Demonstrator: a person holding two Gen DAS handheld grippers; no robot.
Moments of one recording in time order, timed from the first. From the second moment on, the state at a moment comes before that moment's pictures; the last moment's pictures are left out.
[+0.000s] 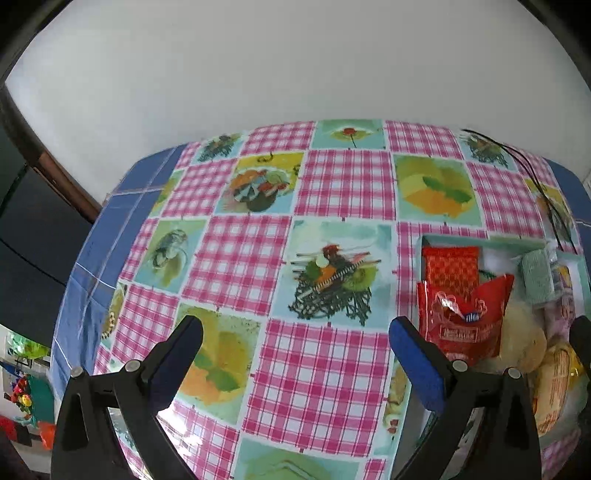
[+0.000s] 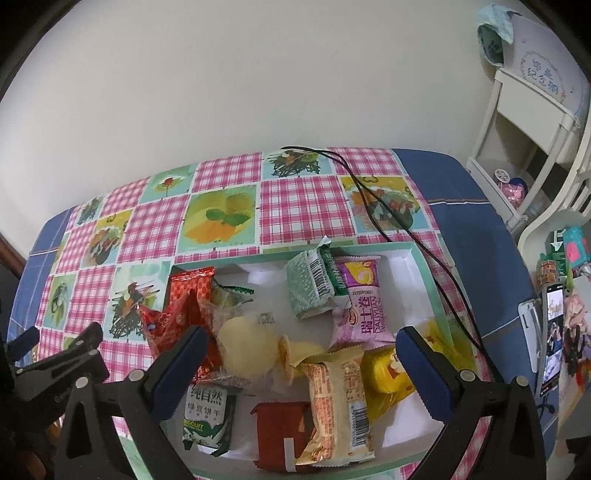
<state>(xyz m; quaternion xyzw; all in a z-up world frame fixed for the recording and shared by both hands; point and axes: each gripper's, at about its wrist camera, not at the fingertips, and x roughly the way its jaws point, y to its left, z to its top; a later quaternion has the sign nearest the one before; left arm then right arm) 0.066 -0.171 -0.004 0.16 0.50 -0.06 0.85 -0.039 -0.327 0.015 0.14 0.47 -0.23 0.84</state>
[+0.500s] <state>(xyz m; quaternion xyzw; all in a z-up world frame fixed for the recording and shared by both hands) 0.050 -0.155 -0.011 0.14 0.51 -0.07 0.85 -0.049 -0.301 0.010 0.14 0.47 -0.23 0.84</state>
